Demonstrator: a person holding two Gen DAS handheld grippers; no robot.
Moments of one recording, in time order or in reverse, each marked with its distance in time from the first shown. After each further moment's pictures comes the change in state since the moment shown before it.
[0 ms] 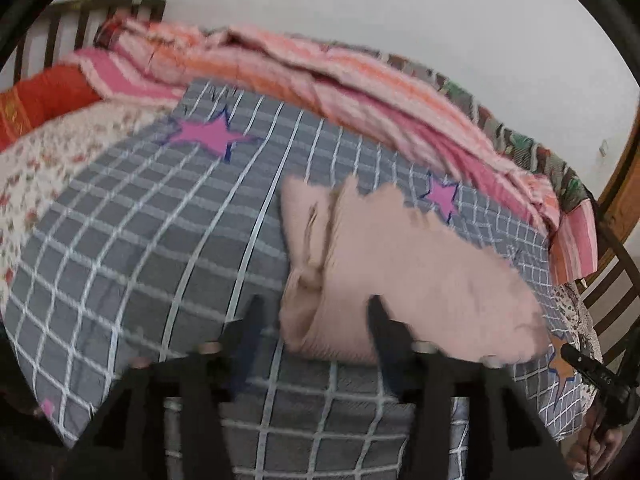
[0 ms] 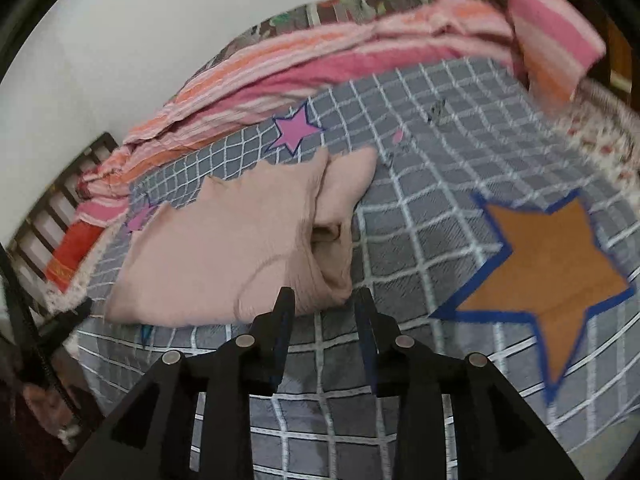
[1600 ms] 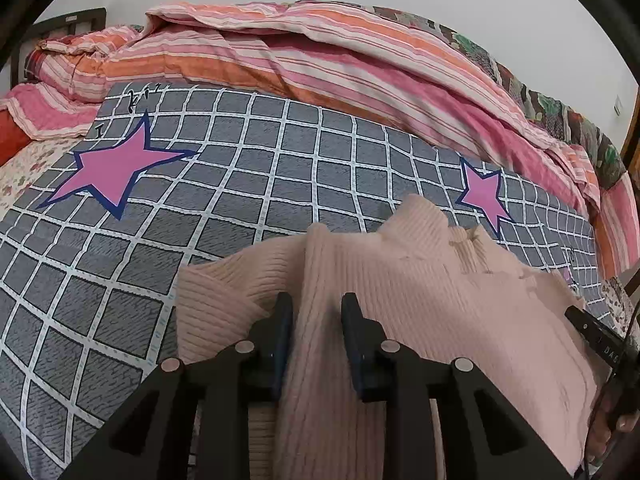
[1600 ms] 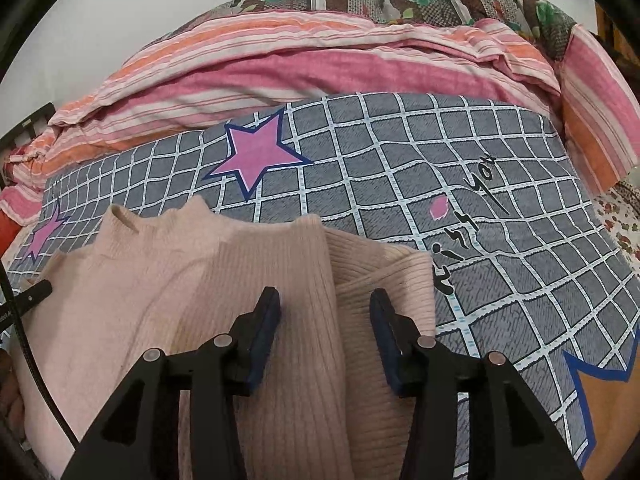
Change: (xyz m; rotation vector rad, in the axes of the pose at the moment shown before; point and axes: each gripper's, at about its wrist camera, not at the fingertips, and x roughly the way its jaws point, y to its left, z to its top) left arm 0.176 -0.033 0.062 0.123 0.071 0.030; right arm 0.160 0.043 0.083 -0.097 -0.049 -0.233
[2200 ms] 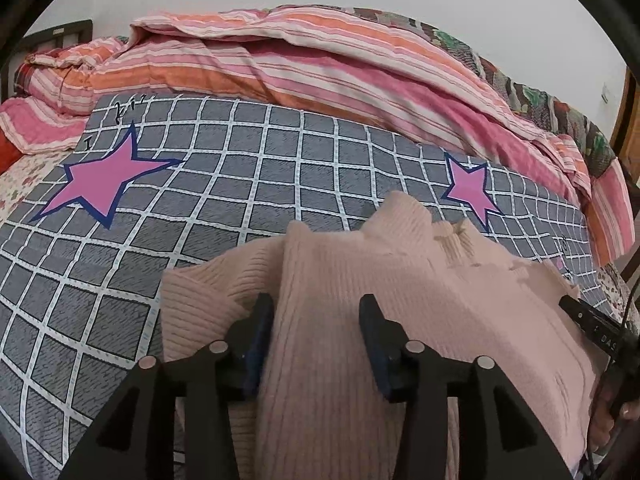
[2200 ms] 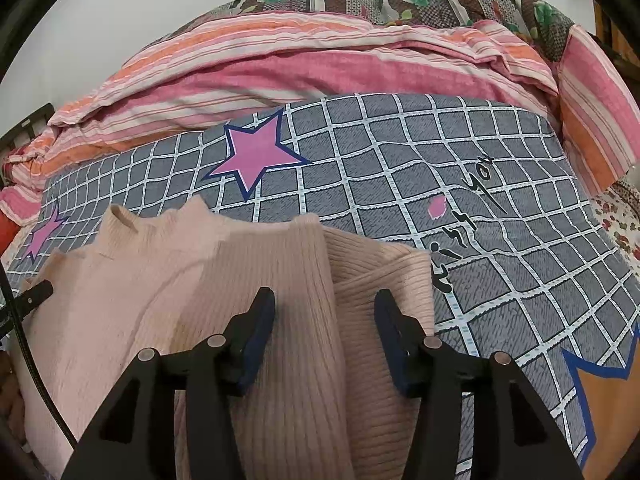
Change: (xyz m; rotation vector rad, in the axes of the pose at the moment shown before) left arm -0.004 -0.006 -0.003 0.051 -0.016 -0.031; right arm -0.001 -0.001 0.000 -0.003 -0.002 -0.006
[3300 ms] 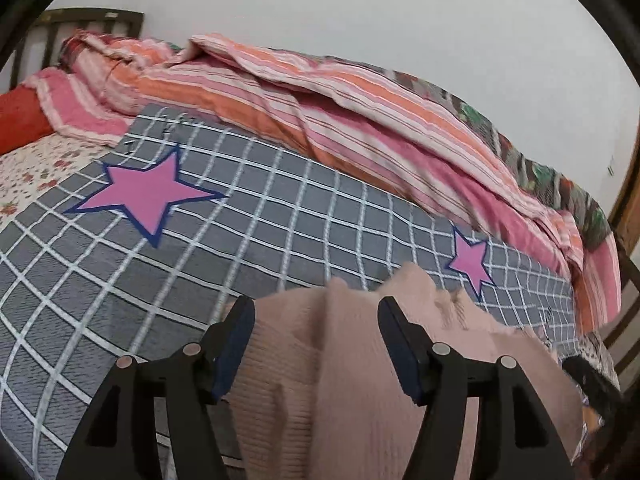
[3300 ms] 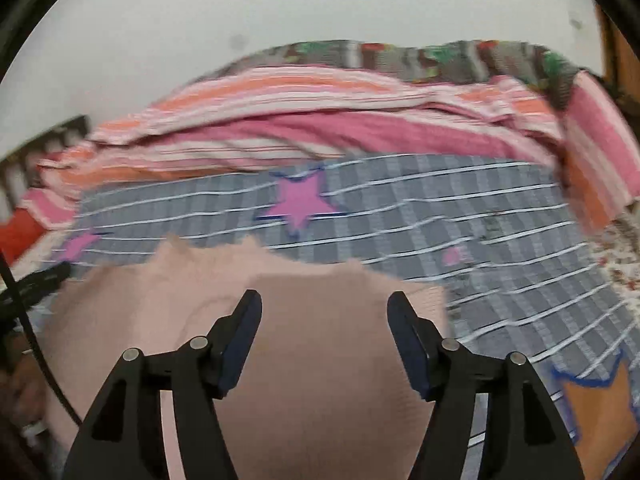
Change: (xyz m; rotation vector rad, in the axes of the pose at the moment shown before) left arm -0.036 0.036 0.010 -0.184 -0.161 -0.009; right arm -0.055 0.025 0.000 -0.056 -0.142 0.121
